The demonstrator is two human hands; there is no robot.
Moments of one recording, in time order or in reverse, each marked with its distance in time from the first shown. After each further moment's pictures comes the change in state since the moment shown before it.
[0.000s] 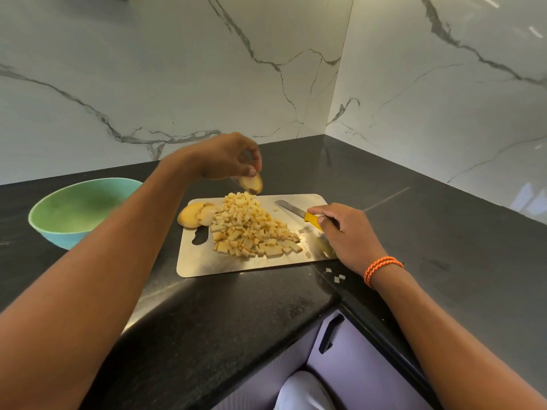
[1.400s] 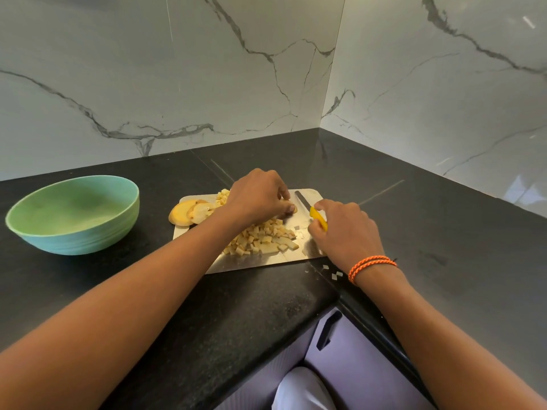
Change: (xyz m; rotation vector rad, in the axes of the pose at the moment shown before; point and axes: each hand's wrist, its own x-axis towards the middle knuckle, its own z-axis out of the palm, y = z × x) left_hand 0.022 0.029 0.116 0.203 0.248 -0.019; right_hand -0.007 -0.033 -0.004 -0.451 0.022 0.131
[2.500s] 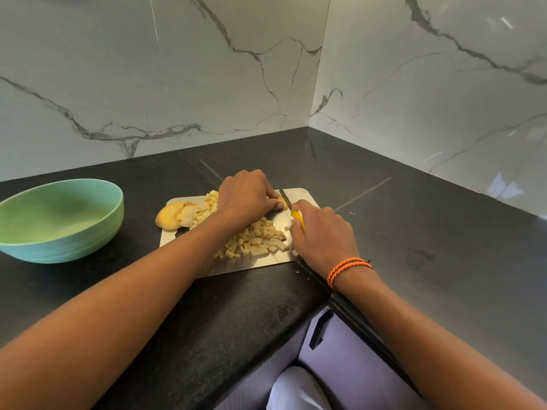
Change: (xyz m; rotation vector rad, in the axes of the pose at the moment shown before) left_hand 0.005 0.001 0.007 0.024 0.029 -0.126; right_hand -0.004 -0.017 0.008 0.020 -0.020 -0.033
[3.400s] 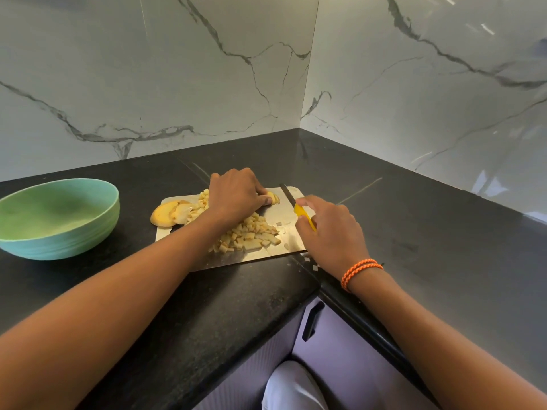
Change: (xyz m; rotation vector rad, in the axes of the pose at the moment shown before) left_hand 0.004 -0.006 0.007 0.061 0.060 -0.036; right_hand -0.021 0.018 -0.016 0.199 0.091 0.015
